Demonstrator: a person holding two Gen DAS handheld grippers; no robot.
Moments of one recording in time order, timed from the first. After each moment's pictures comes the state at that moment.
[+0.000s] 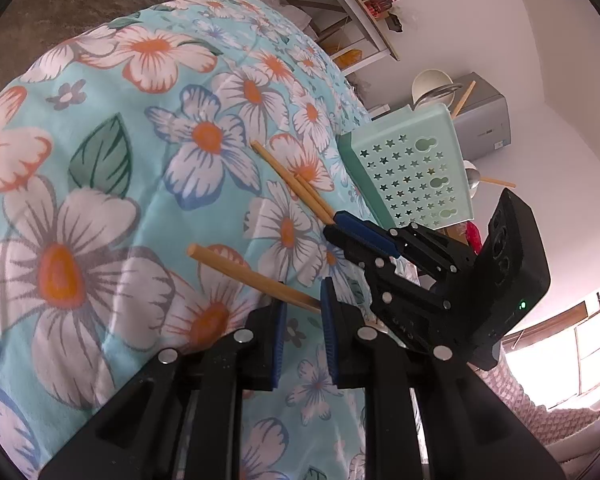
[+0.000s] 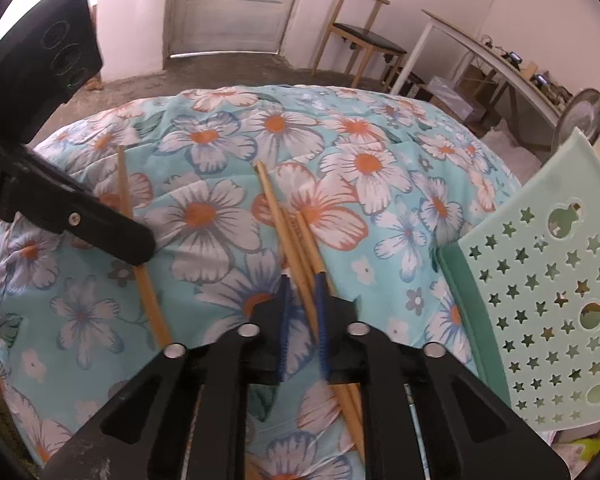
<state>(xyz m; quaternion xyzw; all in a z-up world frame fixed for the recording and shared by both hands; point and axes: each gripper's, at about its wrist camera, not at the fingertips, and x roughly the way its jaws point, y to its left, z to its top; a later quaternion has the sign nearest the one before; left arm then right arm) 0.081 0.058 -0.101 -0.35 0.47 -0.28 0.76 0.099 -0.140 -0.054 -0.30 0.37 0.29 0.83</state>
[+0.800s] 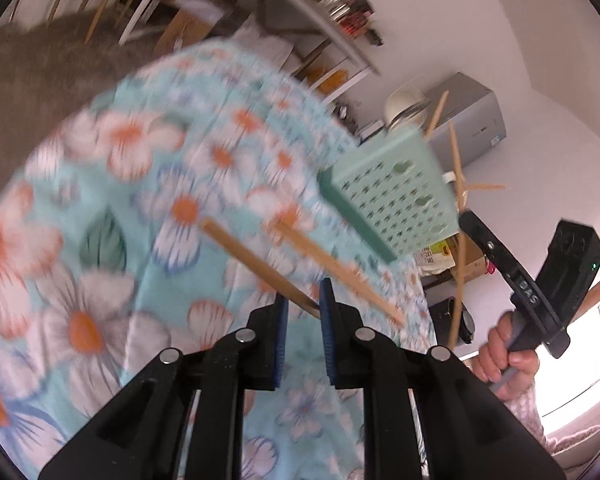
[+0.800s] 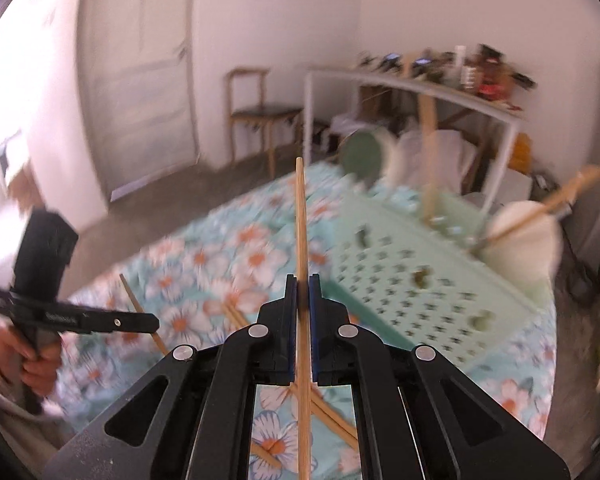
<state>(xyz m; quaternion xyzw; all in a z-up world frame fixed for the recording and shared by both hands) 0.080 0.059 -0.056 -0.29 0.41 -0.27 0.82 0.067 -0.241 0.060 -0.04 0.27 0.19 0.94</state>
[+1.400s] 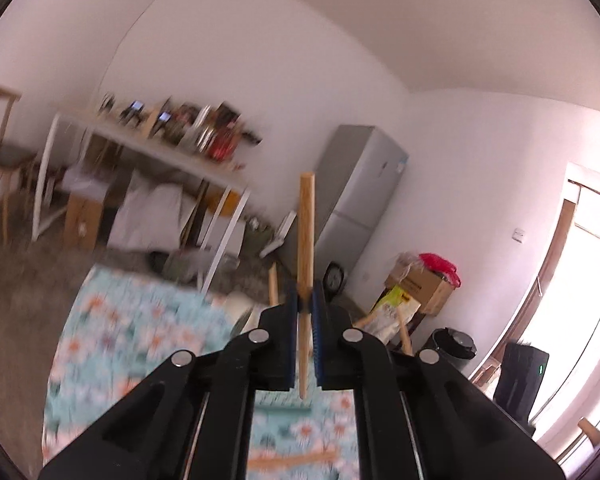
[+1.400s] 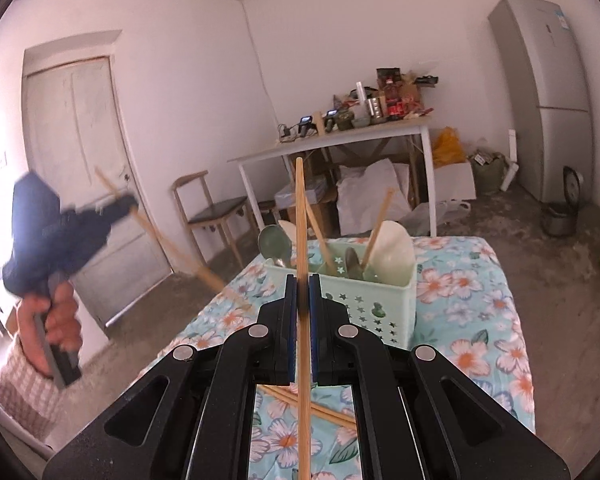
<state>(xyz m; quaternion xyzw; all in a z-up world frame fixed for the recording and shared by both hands) 0.119 0.018 0.154 -0.18 0.15 -0.37 0.90 0.002 -0.313 0.096 0.12 0.18 0.11 0.97</state>
